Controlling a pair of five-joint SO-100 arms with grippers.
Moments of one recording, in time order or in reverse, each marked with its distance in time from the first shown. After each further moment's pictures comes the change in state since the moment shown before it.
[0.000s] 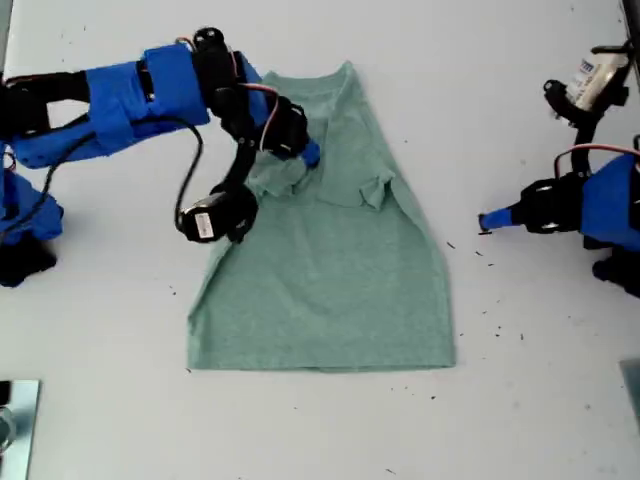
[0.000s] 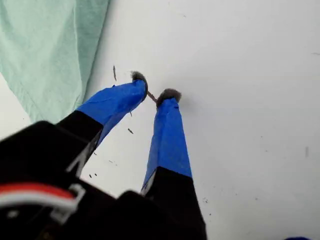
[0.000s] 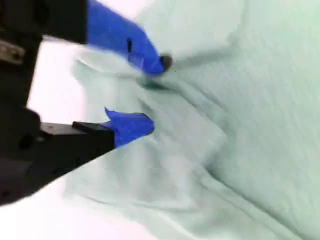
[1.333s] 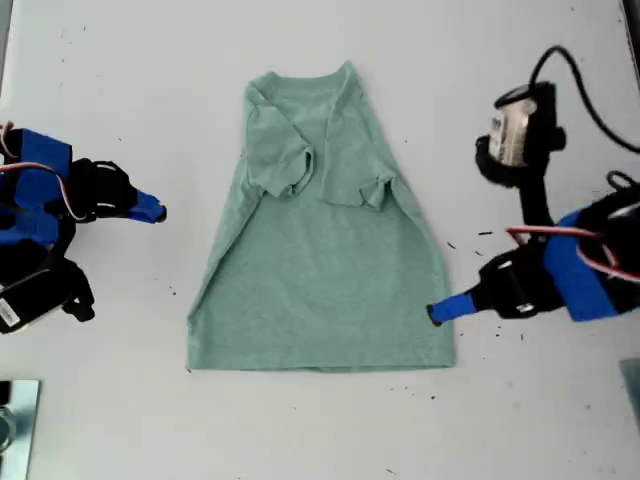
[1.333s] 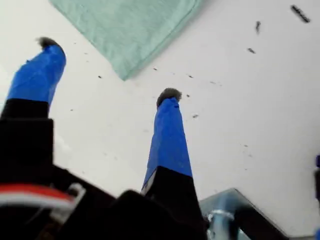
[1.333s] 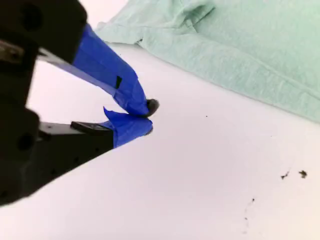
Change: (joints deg) arm 0 11.2 101.0 108.5 -16.5 -30.6; arm 1 -31.5 -72.3 -61.4 6.9 22.4
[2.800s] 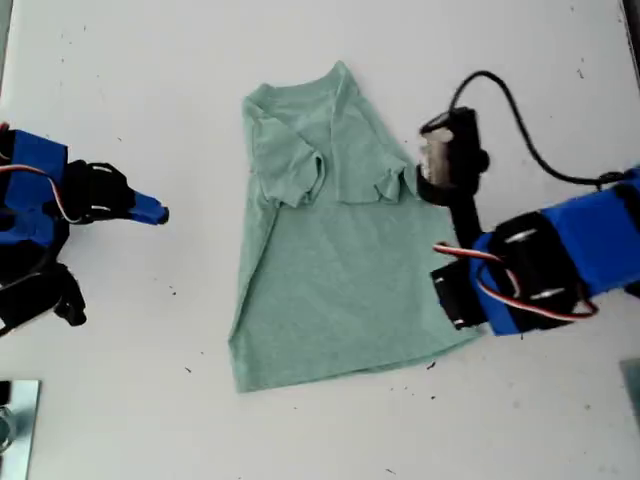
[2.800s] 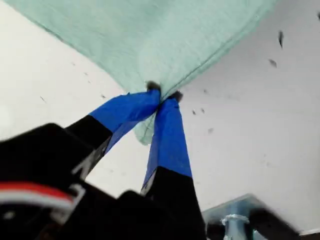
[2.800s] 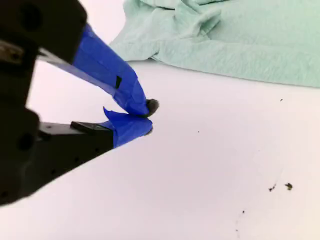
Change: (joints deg) arm 0 1.8 4.2 0.0 0.0 0.5; arm 1 3.3 -28.9 -28.9 7.9 -5.0
